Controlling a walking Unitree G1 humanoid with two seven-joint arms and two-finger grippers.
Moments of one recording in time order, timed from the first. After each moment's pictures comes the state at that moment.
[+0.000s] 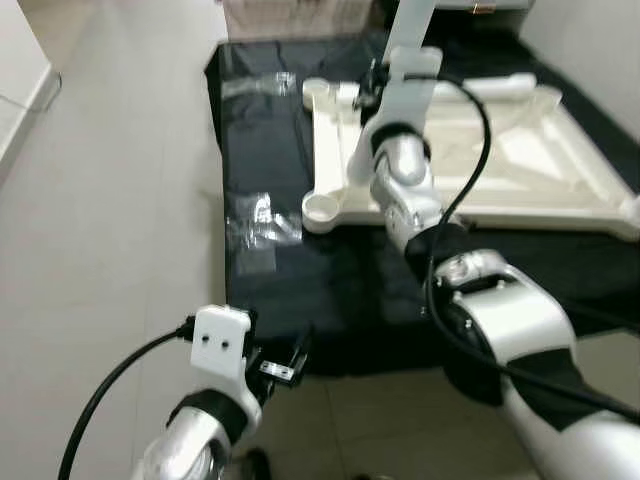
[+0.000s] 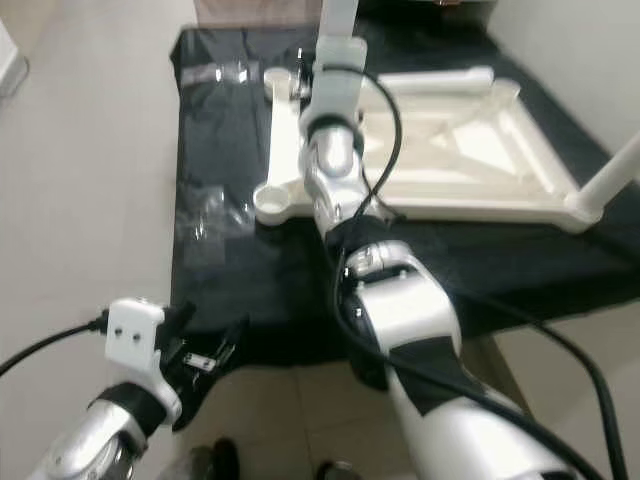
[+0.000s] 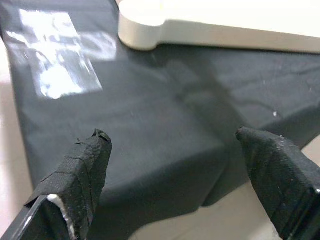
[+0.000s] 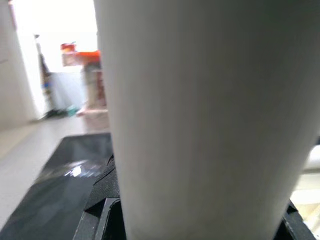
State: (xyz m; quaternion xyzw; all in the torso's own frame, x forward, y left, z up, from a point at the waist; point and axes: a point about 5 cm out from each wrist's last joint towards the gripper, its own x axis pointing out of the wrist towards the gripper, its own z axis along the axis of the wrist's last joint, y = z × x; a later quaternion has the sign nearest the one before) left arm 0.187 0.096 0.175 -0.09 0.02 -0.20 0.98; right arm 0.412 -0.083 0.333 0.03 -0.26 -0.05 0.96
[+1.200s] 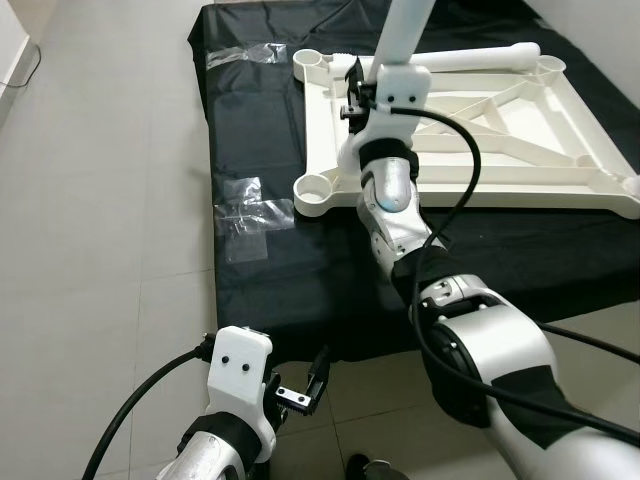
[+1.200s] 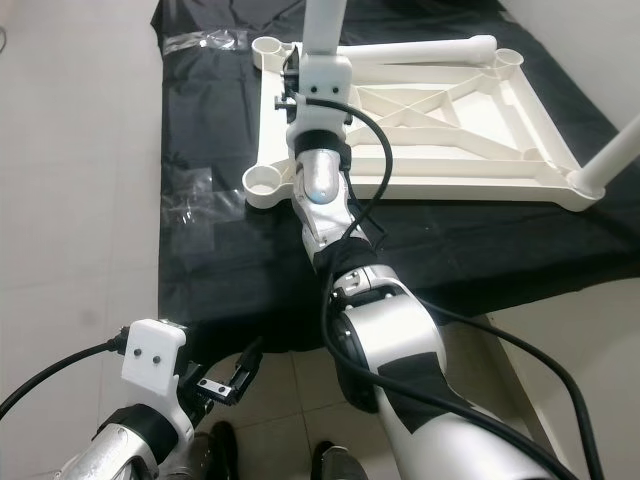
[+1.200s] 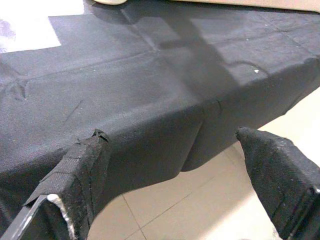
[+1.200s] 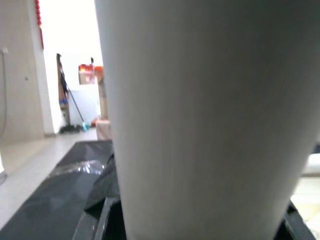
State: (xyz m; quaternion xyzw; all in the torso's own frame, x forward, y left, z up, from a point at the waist) left arm 0.175 0.085 0.169 -0.07 0.05 -0.21 0.97; right arm 0.403 -0.084 0.301 0.01 -0.31 0.00 0.95
